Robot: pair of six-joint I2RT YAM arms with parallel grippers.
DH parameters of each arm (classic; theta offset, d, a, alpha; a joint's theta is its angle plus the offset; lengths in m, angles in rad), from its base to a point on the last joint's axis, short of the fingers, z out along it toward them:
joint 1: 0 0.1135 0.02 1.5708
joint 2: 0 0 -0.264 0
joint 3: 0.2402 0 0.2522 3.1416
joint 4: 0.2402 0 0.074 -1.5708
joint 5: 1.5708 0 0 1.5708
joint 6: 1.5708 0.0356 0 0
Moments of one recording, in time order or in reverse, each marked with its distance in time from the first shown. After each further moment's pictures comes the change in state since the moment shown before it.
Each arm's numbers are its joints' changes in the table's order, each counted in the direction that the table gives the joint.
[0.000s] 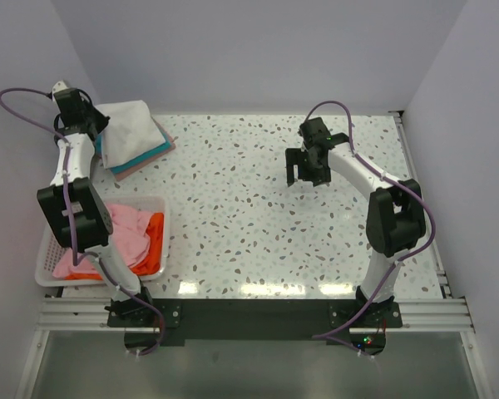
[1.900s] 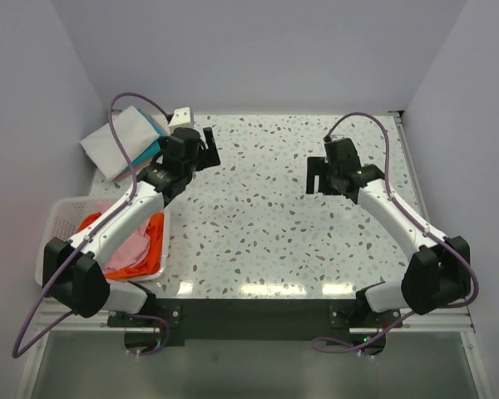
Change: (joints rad) left arm -0.803 0.470 -0.457 0.073 -0.435 0.082; right arm -0.007 0.444 -0.369 -0.166 0.155 -0.003
